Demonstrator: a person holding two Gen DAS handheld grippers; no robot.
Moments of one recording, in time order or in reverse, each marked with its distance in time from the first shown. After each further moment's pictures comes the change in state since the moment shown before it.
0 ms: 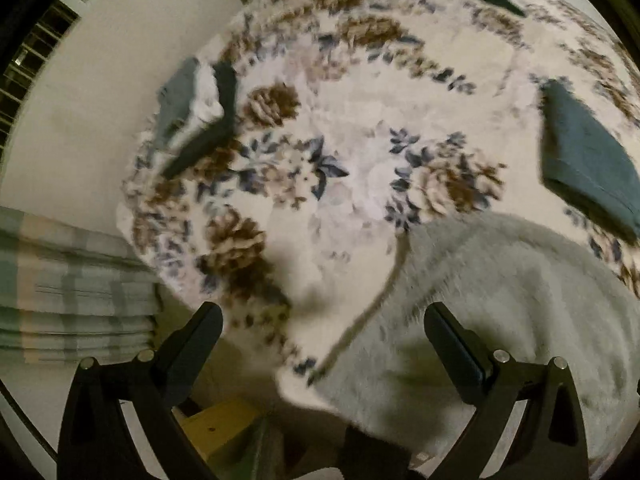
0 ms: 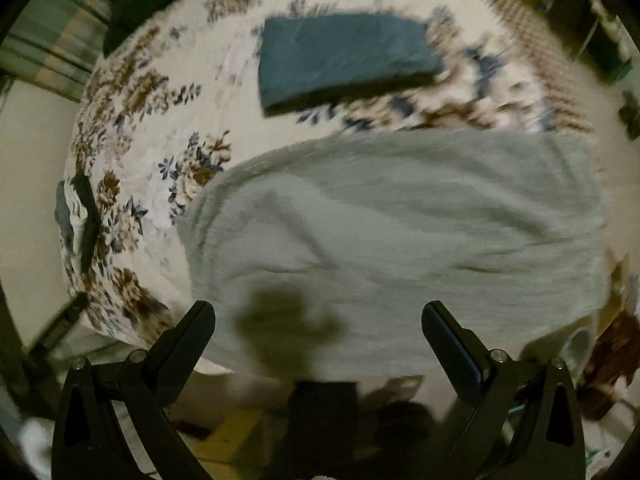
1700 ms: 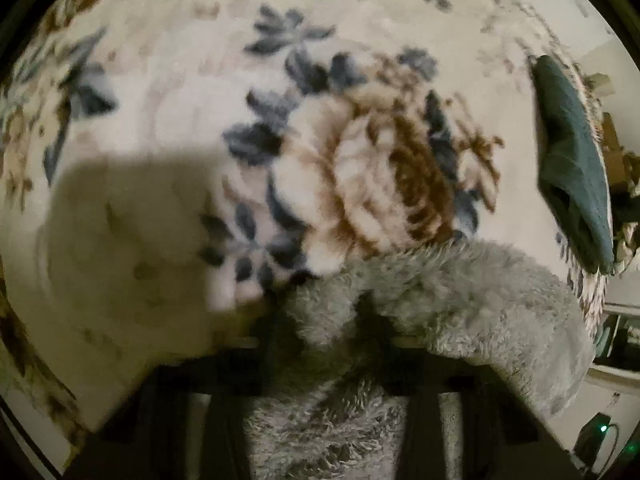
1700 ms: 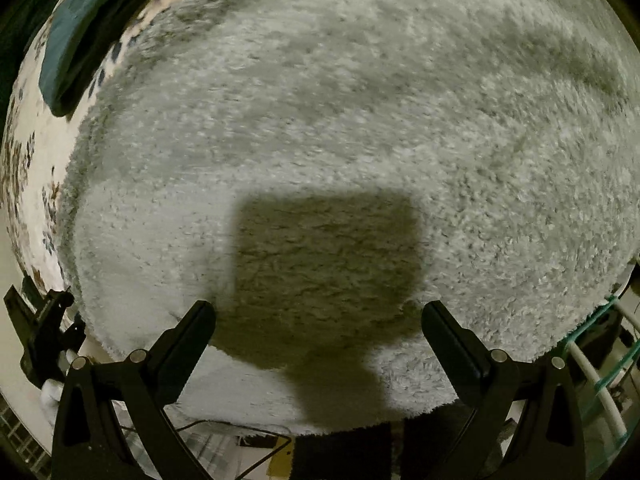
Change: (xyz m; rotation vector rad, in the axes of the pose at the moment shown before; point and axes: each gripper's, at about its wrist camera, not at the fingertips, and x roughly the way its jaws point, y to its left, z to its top) left arm 0.164 -0.074 0.042 -0.004 0.130 -0.528; right arm 0.330 0.003 -0.002 0.418 0.168 0.000
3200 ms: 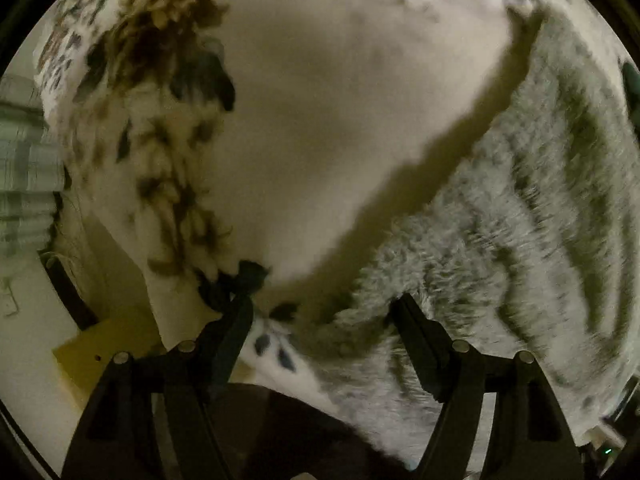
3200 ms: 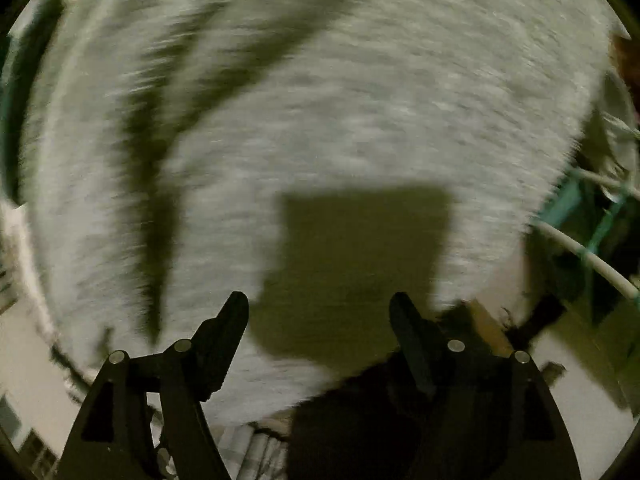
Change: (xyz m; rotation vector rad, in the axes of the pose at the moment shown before) left arm -0.030 0.105 -0.183 -0.271 0.067 0.250; right arm 0.074 -0.075 -0.126 0.345 0.029 0.061
